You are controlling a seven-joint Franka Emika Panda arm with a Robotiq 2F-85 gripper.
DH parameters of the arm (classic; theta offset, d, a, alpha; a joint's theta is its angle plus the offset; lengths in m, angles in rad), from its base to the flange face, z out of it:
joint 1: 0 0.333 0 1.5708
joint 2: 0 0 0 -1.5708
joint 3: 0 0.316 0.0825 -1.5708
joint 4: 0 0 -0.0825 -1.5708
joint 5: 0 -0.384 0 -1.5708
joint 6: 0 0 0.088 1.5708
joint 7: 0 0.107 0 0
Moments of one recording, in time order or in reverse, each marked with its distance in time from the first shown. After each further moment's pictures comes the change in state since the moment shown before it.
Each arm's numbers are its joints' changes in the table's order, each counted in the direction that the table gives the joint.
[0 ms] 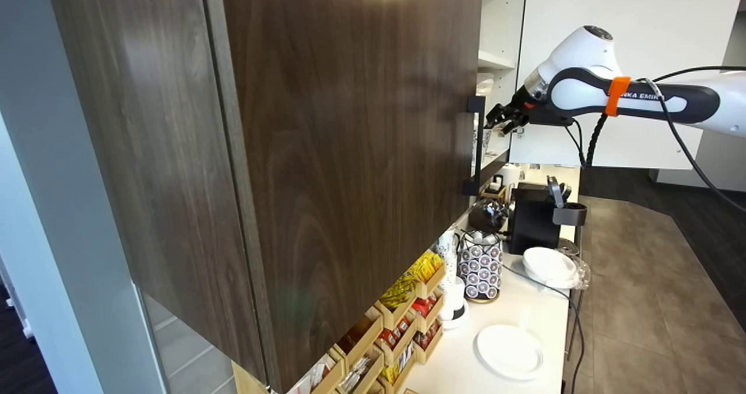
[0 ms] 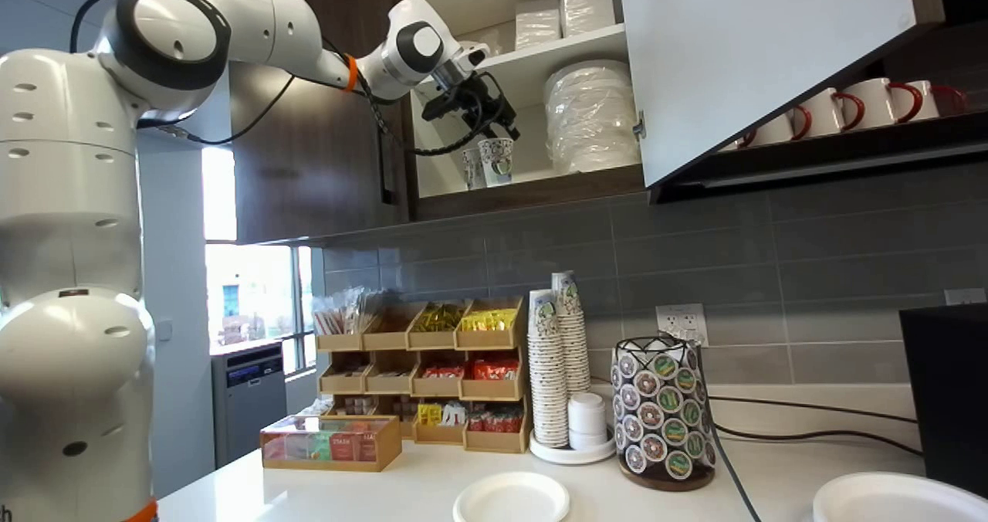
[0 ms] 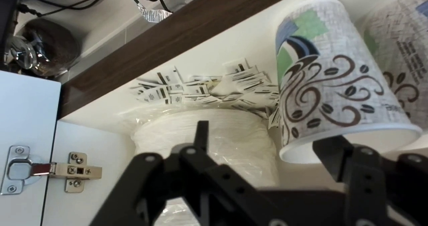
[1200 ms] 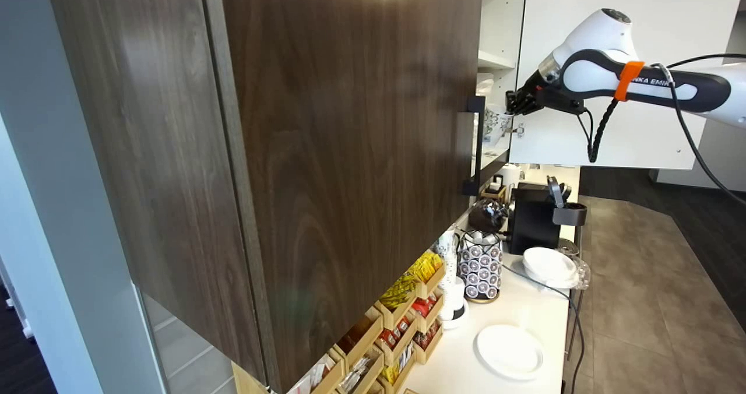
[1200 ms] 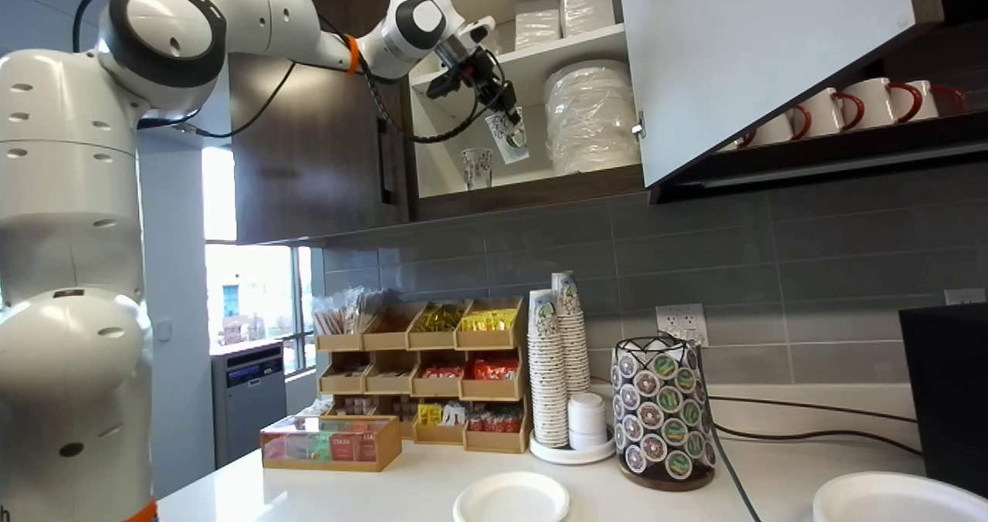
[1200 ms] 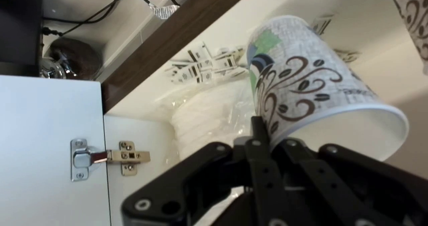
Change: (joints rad) arm -0.030 -0.002 -0.030 -0.089 -0.024 -0.054 0.126
